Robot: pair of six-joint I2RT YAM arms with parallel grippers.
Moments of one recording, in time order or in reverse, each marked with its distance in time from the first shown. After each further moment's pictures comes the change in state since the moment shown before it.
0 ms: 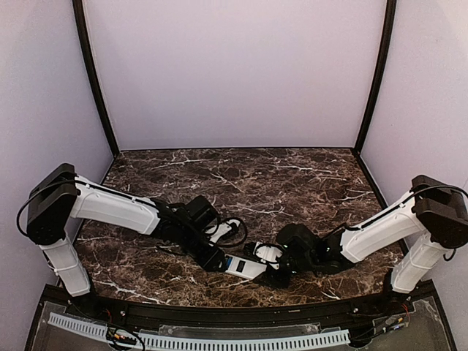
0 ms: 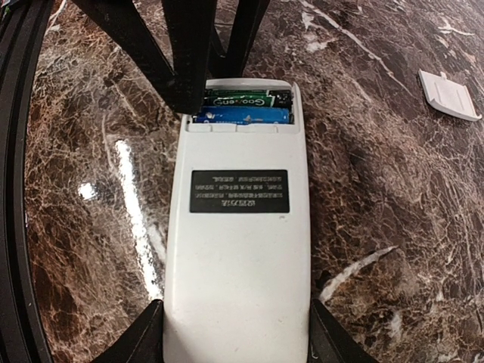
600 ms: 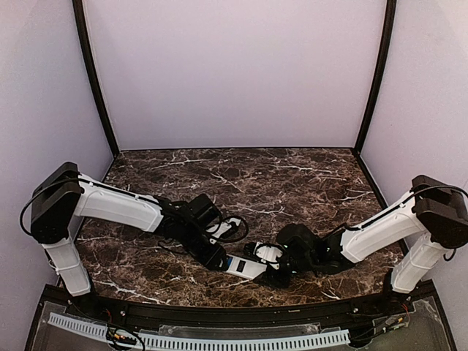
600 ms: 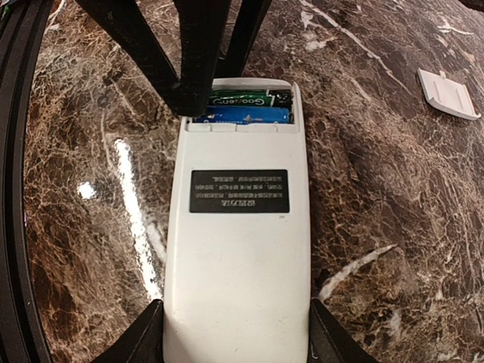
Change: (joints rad) left arm 0.005 0.032 0.047 -0.053 0.027 -0.079; right arm 0.000 -0.002 -0.002 0.000 0.003 0.000
